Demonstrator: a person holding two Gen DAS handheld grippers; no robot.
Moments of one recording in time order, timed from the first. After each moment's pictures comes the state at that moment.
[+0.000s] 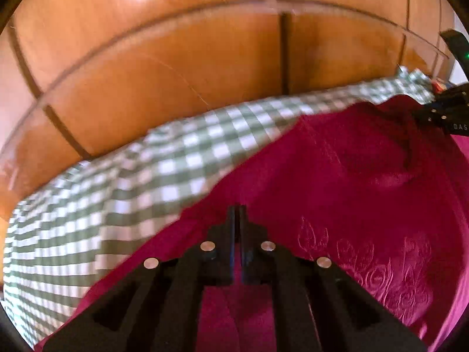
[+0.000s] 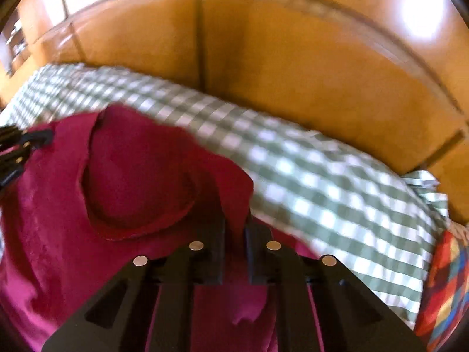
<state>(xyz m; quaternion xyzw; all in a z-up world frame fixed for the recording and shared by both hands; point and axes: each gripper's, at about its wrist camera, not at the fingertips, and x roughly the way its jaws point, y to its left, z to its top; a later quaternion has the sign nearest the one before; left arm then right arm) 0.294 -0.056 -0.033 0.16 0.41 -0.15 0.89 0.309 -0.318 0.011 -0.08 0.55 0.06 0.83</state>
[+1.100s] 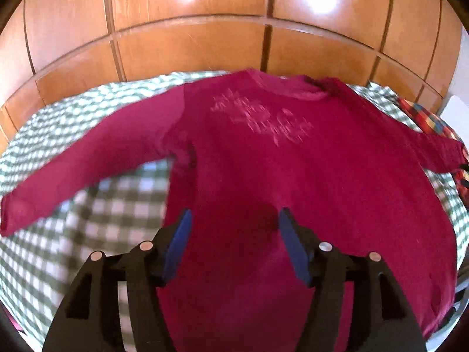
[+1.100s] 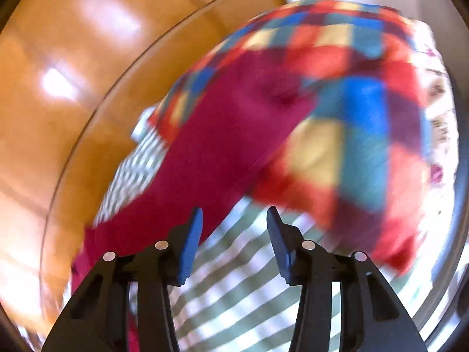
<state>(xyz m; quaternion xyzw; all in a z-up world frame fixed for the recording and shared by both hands) 0.075 -0.030 -0.025 0.04 0.43 -0.12 0.89 -0.048 -0.606 0.042 0.40 0.34 -0.32 0.79</state>
